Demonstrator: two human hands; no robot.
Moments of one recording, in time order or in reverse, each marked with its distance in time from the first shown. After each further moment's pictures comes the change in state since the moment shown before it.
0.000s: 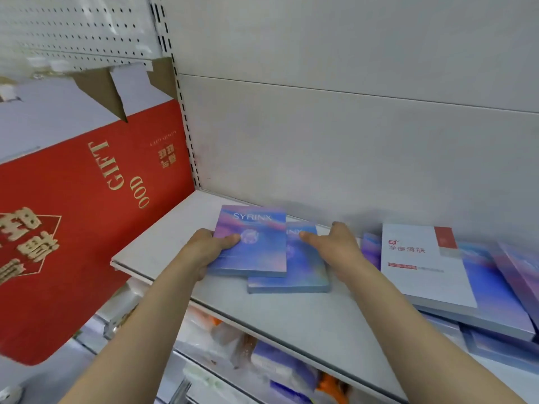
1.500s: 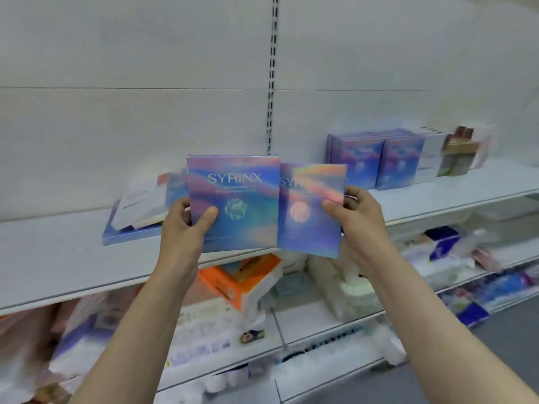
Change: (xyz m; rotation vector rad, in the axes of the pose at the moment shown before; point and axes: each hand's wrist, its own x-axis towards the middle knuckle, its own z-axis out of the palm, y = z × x) left_hand -0.342 0.010 0.288 -0.435 -0.531 0.597; right_hand -0.333 0.248 -0.336 0.661 0.801 -0.196
